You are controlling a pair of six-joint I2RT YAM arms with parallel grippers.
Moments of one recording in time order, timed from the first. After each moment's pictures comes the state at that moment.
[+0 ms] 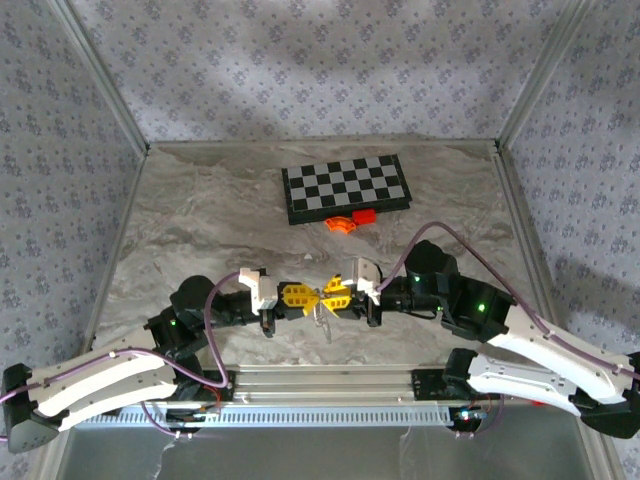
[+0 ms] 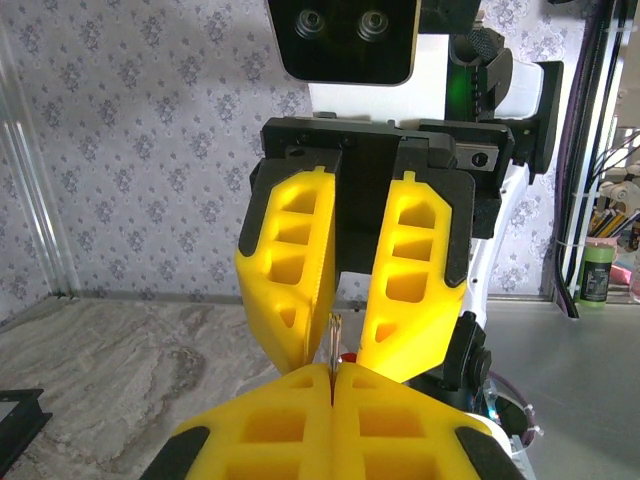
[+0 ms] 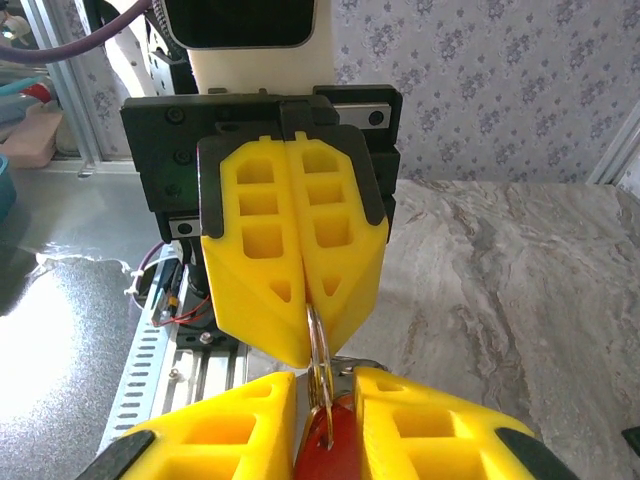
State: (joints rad) left arm -1.09 0.66 0.52 0.29 0.38 -0.03; right arm 1.06 0.82 0.92 -0.37 -0.39 -0.22
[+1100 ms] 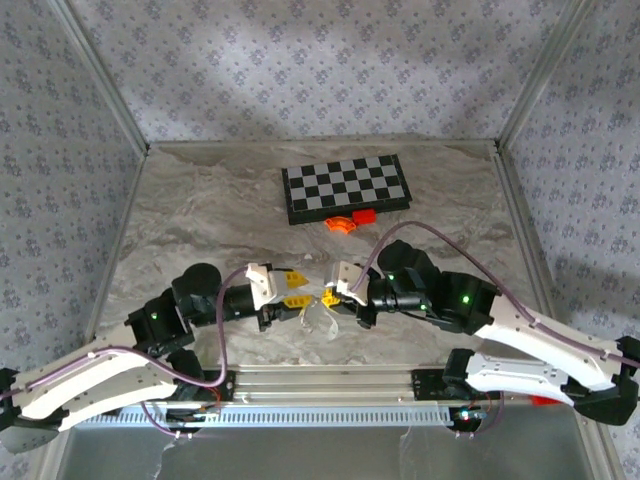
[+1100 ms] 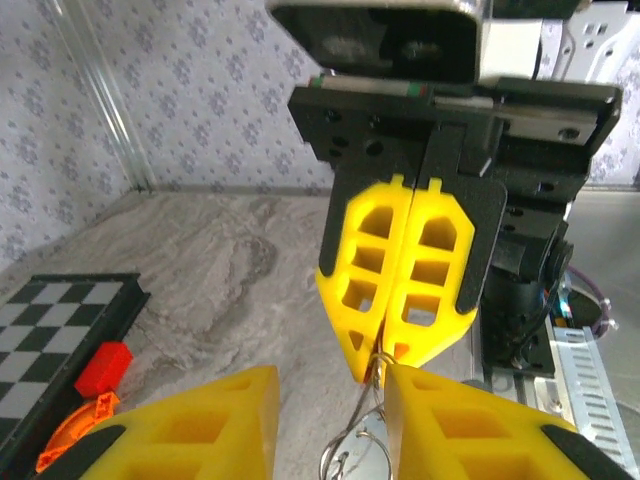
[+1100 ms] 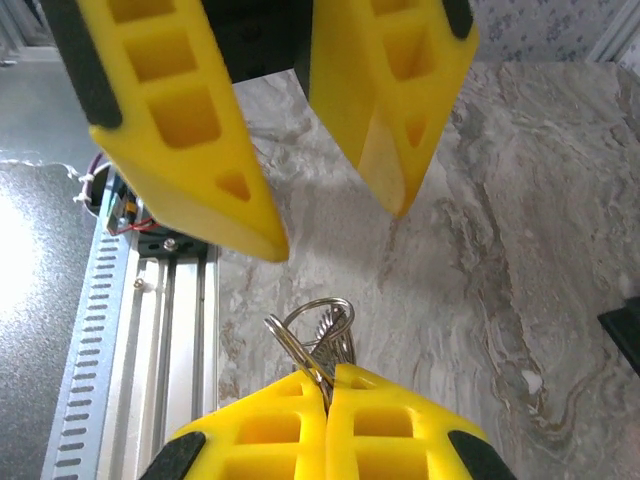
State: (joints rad) left arm -1.09 0.67 0.71 -0.20 0.23 0.14; right arm 1.10 0.94 1.00 -0.58 -0.23 -0.27
